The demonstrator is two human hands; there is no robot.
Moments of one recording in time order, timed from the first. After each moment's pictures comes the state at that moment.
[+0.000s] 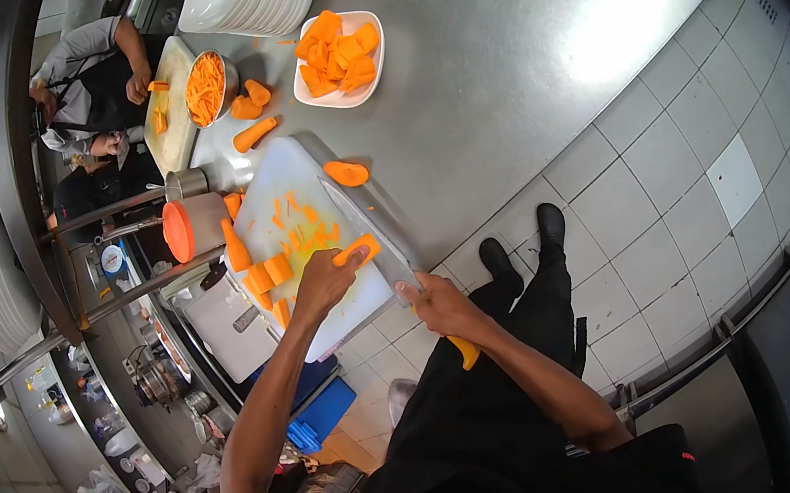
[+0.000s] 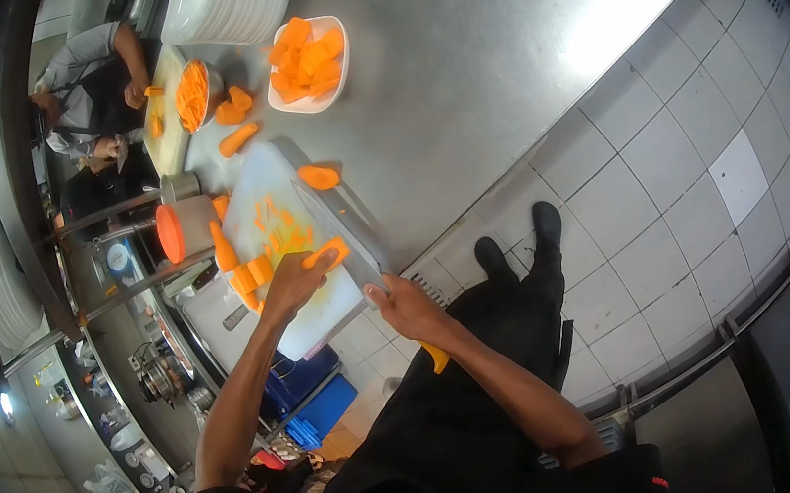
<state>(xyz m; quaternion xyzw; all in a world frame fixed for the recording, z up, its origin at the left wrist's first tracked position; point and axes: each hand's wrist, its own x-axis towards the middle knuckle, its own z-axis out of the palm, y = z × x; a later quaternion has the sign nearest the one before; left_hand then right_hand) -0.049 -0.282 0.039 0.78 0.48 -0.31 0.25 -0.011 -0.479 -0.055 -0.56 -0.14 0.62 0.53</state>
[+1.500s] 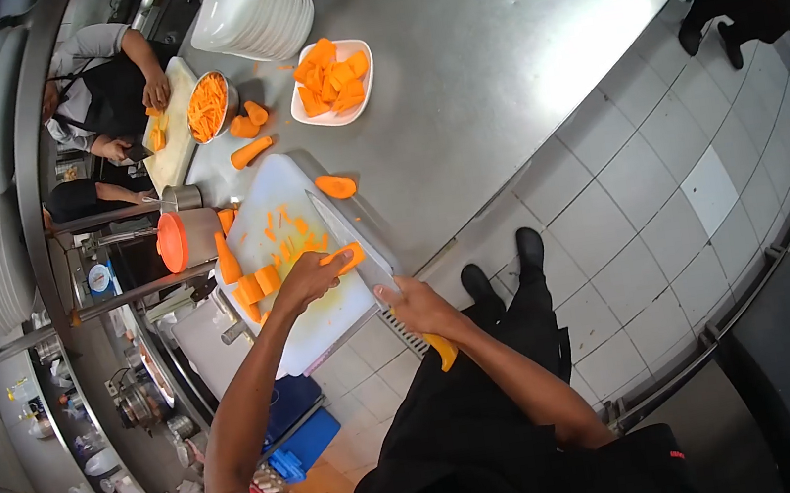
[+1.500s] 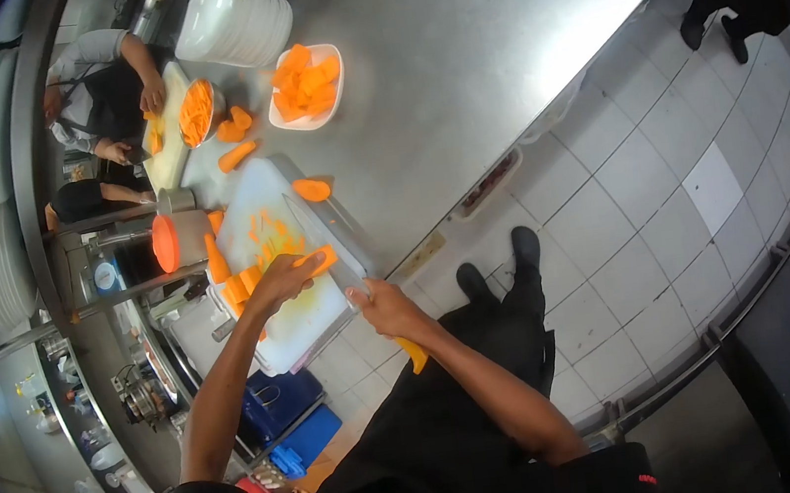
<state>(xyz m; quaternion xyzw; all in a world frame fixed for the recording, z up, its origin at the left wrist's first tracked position) -0.058 -0.256 0.027 0.76 0.45 -0.33 0.33 -0.012 -0.473 -0.043 -0.54 -0.11 0.64 0.54</state>
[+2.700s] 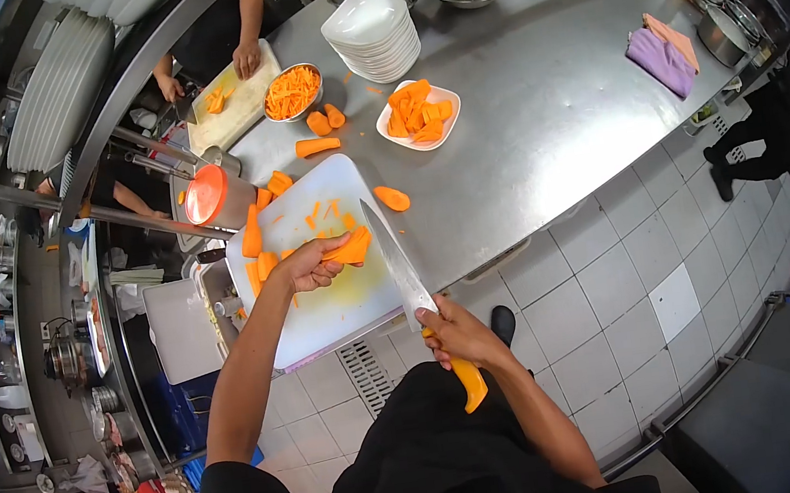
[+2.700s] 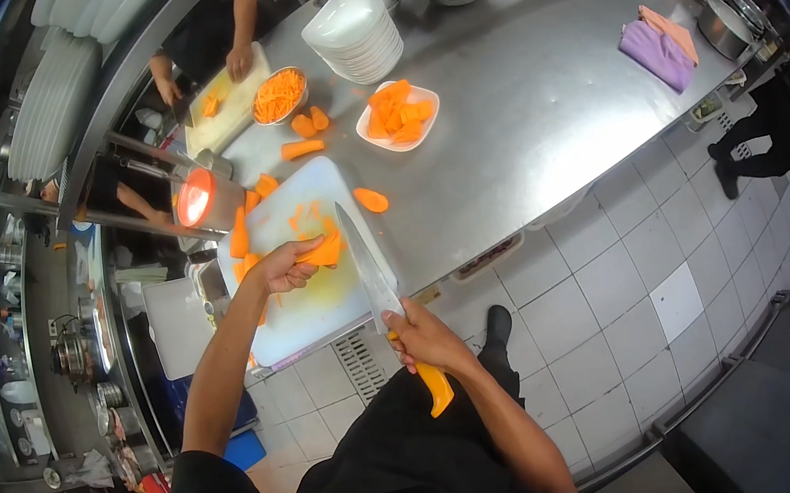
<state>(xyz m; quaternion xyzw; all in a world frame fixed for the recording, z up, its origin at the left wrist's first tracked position) -0.098 -0.206 0.066 0.47 0.45 -0.24 0.72 -0.008 -0.509 0.056 -0.49 -0.12 0.68 0.53</state>
